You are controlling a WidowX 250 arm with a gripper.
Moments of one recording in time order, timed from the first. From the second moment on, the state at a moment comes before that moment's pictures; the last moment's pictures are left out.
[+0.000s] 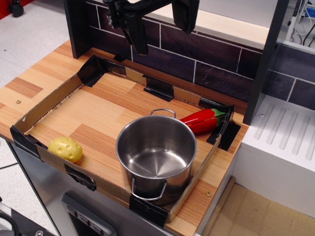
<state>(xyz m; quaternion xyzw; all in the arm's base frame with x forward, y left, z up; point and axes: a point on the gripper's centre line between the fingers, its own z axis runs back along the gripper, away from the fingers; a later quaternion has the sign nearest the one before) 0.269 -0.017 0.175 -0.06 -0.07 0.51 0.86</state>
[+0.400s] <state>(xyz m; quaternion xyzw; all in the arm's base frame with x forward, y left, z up) 0.267 -0.016 0.167 -0.05 -0.06 0.52 0.85</state>
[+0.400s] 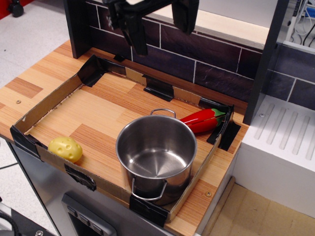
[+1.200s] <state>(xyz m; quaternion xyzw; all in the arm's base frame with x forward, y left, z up) 0.281 -0.008 0.135 0.00 -0.07 0.83 0.55</state>
